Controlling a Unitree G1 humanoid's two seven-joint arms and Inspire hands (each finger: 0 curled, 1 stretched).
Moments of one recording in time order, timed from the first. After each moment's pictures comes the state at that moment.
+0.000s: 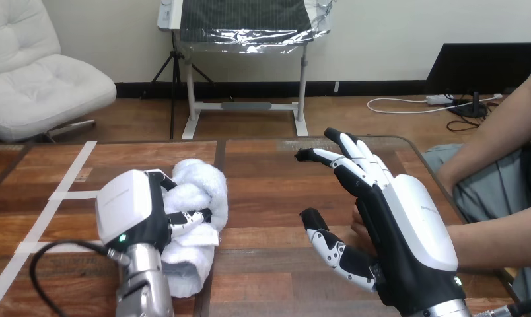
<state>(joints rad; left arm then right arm) -0.30 0.20 -0.29 0.61 0.62 0.17 0.60 0.38 -0.17 0.22 -0.54 -0.68 -0.14 -0.02</state>
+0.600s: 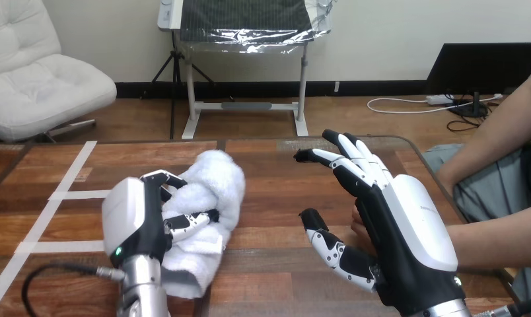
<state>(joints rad) -0.25 0.19 -0.21 0.69 0.42 -0.20 0.60 0.38 -0.17 0.22 -0.54 -0.68 -0.15 -0.02</state>
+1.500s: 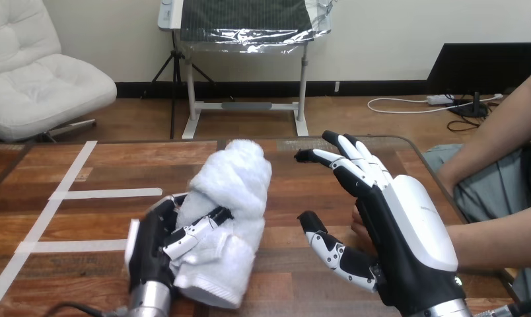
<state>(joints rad) -0.19 0.03 0.04 0.76 -0.33 -0.38 -0.06 0.38 -0.17 0.21 -0.54 -0.67 -0.14 0.00</state>
